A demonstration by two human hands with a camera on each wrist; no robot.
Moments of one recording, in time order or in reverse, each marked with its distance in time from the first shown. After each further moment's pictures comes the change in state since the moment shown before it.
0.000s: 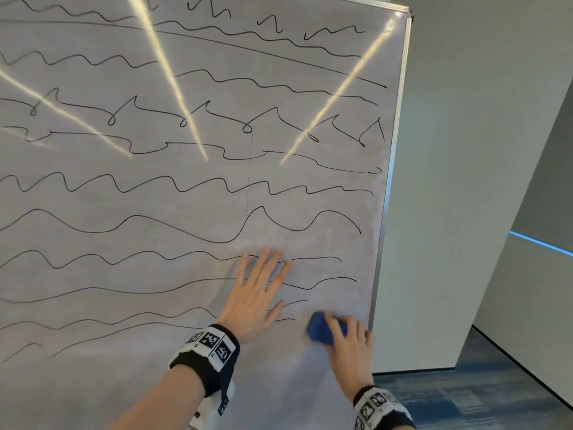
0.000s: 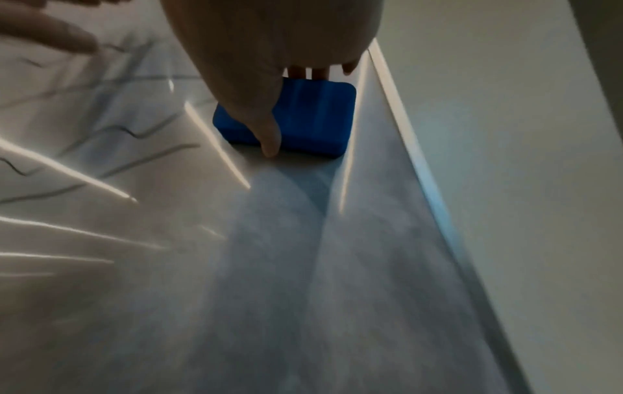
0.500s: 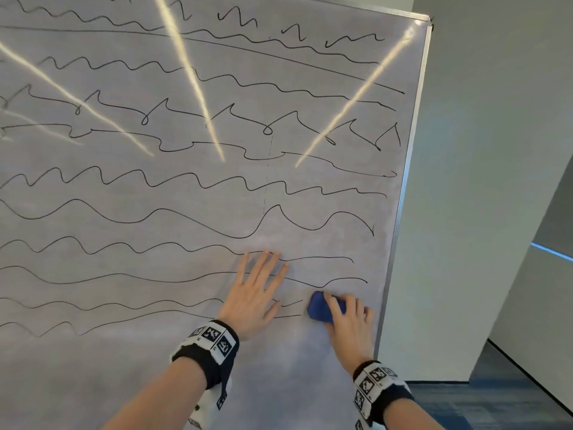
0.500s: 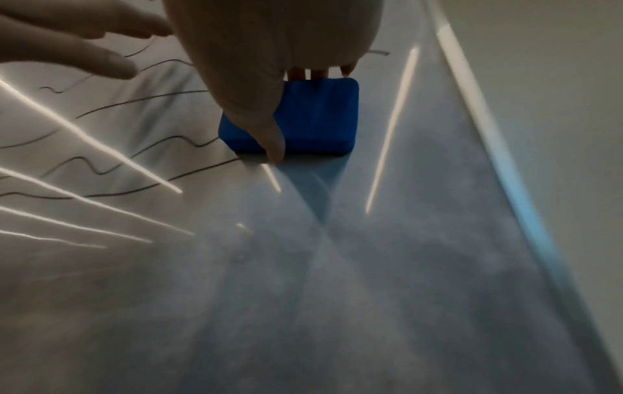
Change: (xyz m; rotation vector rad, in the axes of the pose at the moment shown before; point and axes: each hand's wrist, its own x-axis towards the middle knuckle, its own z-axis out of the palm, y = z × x) left_hand -0.024 -0.013 -0.005 0.046 -0.037 -0.041; right_hand 0.034 -0.019 -0.018 -0.014 0.051 -0.075
